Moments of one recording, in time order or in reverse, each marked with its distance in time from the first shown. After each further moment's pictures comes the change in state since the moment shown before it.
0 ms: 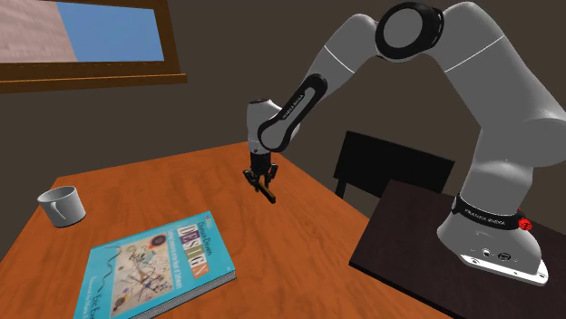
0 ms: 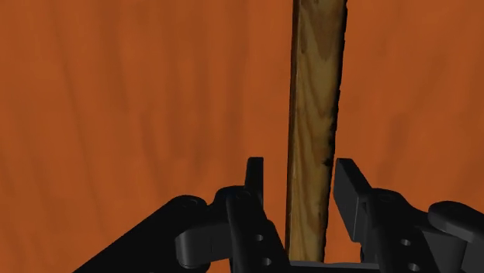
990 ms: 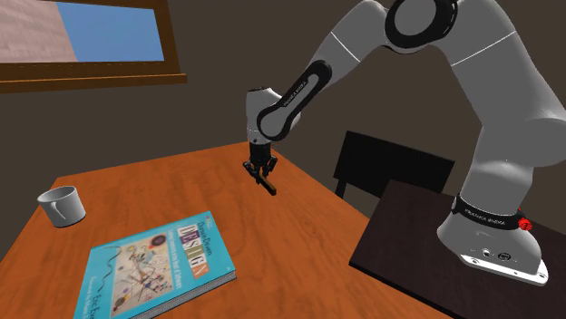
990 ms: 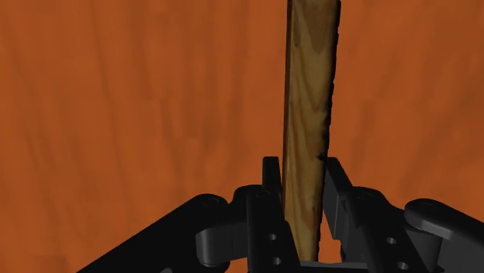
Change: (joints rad) arm -0.008 -0.080 0.016 -0.026 0.014 -0.051 -0.009
